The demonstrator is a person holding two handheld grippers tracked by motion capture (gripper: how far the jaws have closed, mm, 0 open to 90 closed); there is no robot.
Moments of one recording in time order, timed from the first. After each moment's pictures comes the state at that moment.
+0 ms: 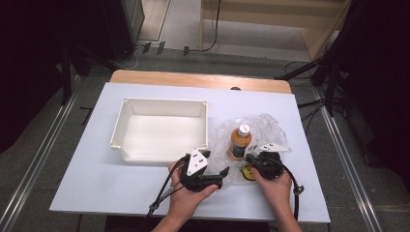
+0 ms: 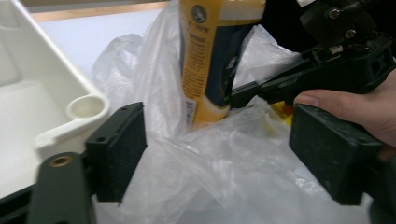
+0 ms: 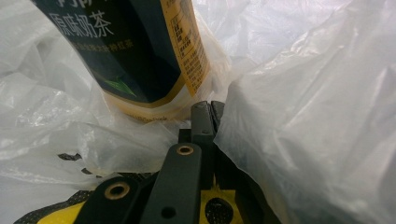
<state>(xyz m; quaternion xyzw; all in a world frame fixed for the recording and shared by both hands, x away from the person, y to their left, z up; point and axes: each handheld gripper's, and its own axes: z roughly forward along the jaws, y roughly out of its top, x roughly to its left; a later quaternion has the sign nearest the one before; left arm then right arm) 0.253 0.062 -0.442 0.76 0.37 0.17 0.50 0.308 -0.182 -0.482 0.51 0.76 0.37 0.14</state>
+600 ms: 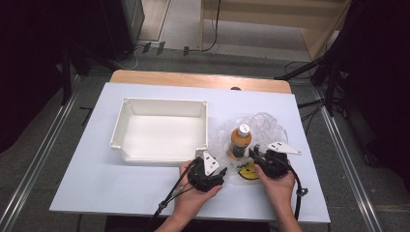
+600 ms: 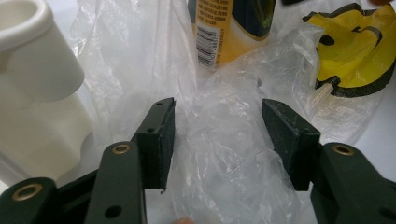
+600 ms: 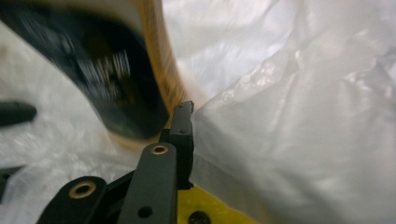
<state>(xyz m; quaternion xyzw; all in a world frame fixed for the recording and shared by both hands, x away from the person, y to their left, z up) 0.266 0.049 -0.476 0.81 0.39 0.18 0.41 0.299 -0.192 -0.460 0.51 0.71 0.43 0.20</state>
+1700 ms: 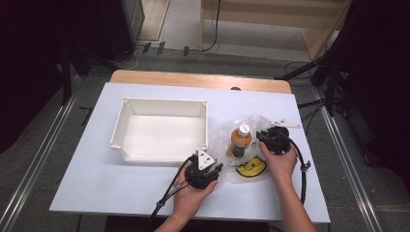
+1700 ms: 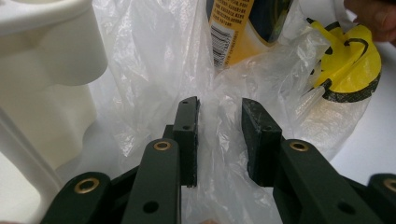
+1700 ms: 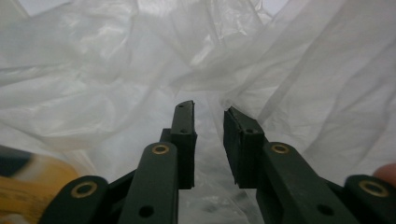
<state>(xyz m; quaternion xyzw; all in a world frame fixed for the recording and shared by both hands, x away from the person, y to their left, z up) 0.271 0.055 -0.477 0.79 0.42 0.15 0.42 0.376 -0.210 -0.472 0.57 0.71 0.36 0.20</state>
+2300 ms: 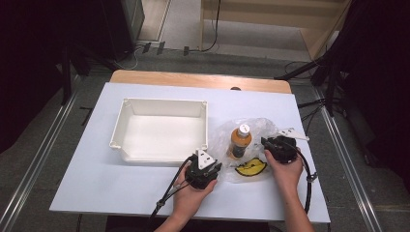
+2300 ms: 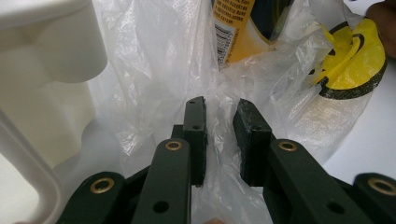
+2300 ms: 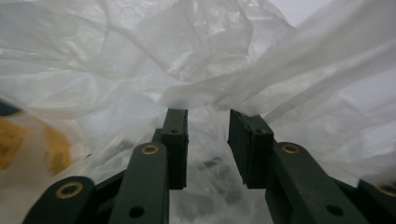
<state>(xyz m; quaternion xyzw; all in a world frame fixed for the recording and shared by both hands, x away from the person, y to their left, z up) 0.271 0.055 -0.477 0.79 0.42 0.15 0.42 0.346 -0.227 -0.473 0.56 0.69 0.40 0.23</state>
